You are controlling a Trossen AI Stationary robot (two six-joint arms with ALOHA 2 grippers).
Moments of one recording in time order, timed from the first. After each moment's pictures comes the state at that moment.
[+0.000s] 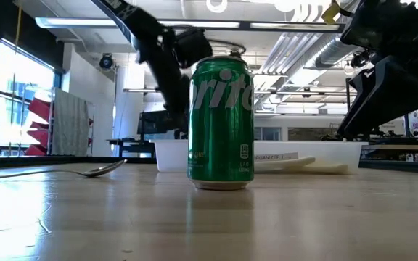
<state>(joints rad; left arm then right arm) 0.27 1.82 1.20 -0.34 -0.51 0.75 0.61 1.49 0.69 -0.22 0.55 0.64</state>
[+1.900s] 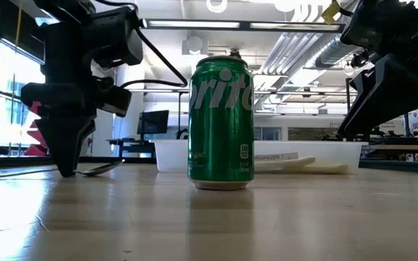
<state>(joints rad) -0.14 1.60 0.78 -0.63 0.02 -0.47 0.61 1.49 0.69 -0.21 0.54 0.66</state>
